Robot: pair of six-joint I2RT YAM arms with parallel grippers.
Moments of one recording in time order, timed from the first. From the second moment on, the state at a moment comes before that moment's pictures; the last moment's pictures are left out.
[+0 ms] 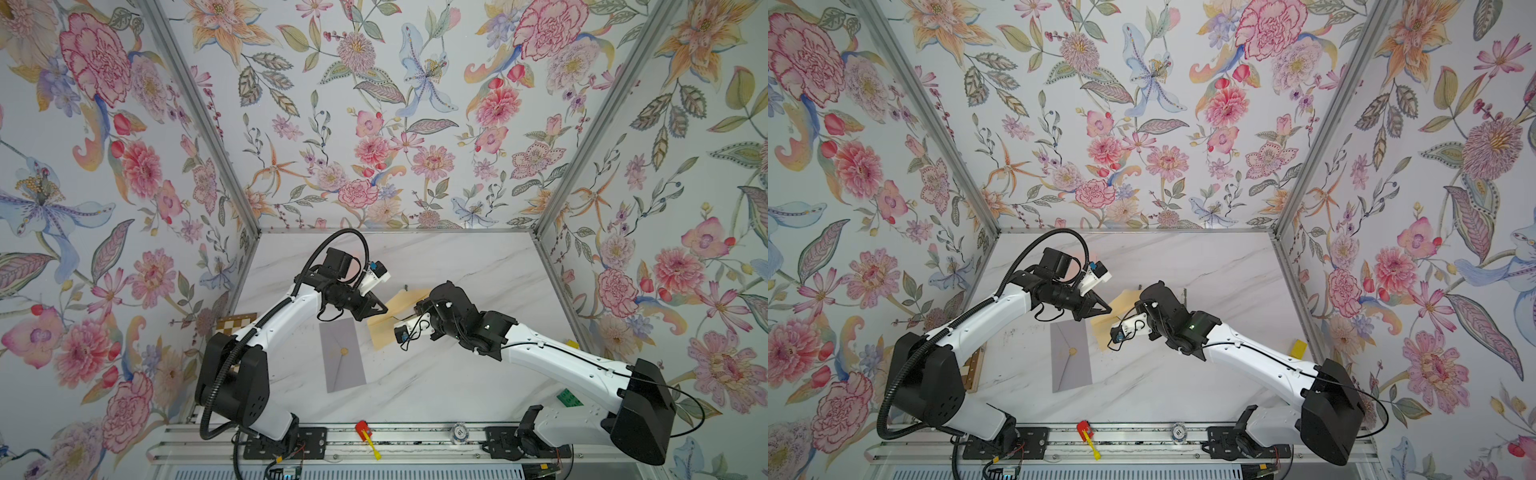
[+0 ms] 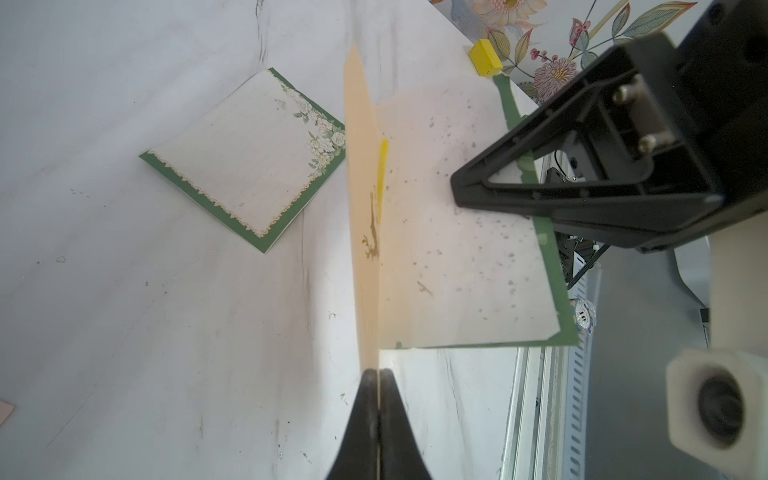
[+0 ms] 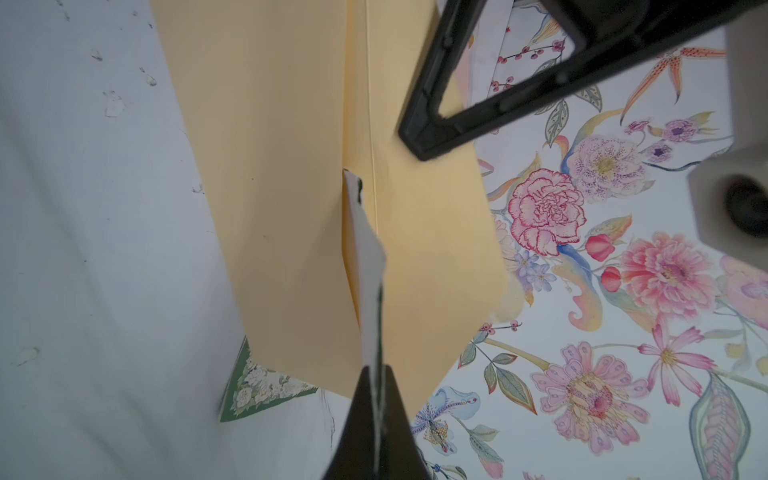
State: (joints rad) left arm -0.41 1.54 1.18 -0.67 0.78 0.33; right arm 0.89 1.32 0.98 -0.32 0.19 -1.33
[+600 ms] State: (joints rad) left arm -0.43 1.55 1.15 -0.63 0.79 0.30; right arm 0.94 1.33 0.89 -0.15 0.17 -1.33
